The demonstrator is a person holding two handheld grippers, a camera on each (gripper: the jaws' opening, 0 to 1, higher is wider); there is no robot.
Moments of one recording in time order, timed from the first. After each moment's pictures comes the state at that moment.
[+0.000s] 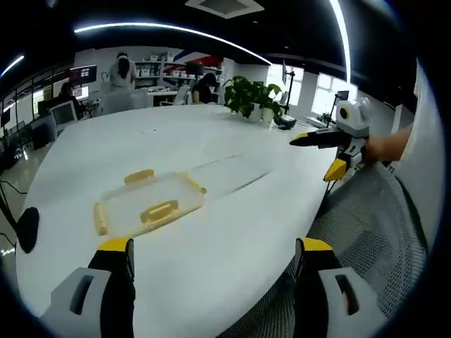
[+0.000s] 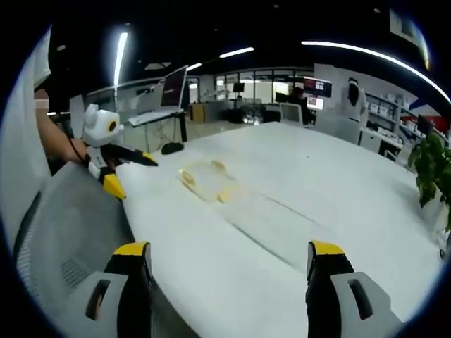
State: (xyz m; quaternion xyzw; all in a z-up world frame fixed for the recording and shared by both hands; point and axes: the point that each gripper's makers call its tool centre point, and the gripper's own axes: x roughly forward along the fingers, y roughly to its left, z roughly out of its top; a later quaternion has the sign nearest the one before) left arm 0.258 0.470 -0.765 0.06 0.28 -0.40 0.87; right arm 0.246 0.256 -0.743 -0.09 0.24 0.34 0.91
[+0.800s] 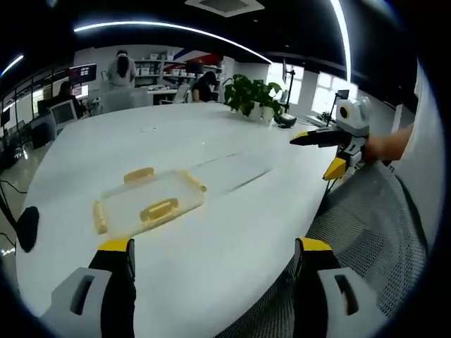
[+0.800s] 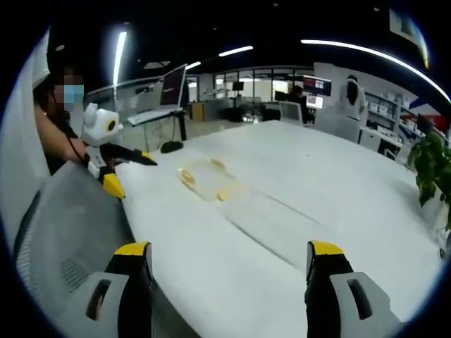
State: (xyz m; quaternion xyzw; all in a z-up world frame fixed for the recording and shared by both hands) left arm 0.258 0.470 -0.767 0.06 0.28 -0.40 0.87; right arm 0.247 0.255 -0.744 -0.09 0.24 0.34 0.90
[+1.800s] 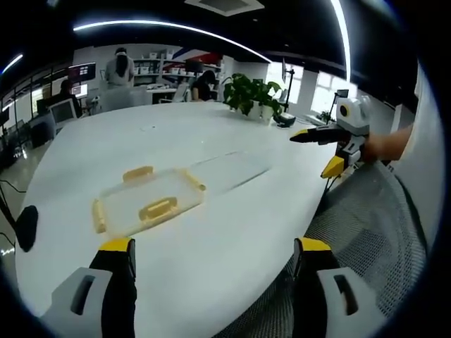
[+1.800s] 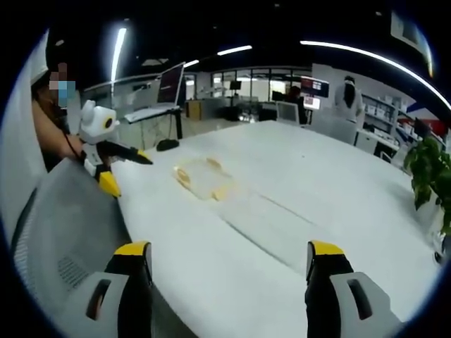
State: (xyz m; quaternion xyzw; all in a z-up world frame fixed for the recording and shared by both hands) left arm 0.258 0.470 -0.768 0.06 0.28 -0.40 0.87; right arm 0.249 0.251 -0.741 -0.10 0.24 0.33 0.91
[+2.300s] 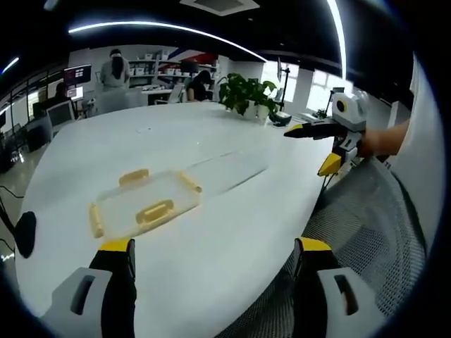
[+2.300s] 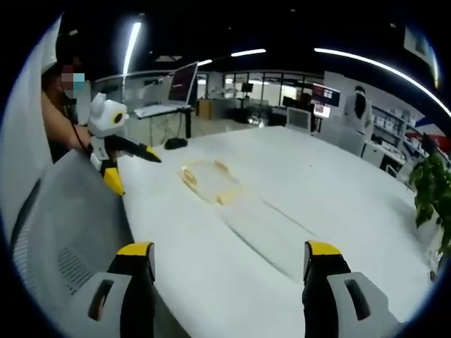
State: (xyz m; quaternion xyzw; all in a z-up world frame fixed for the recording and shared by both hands) left arm 0.257 0.466 -0.766 0.07 0.28 -0.42 0.86; right arm 0.252 0.259 -0.736 -0.13 0.23 0.36 0.90
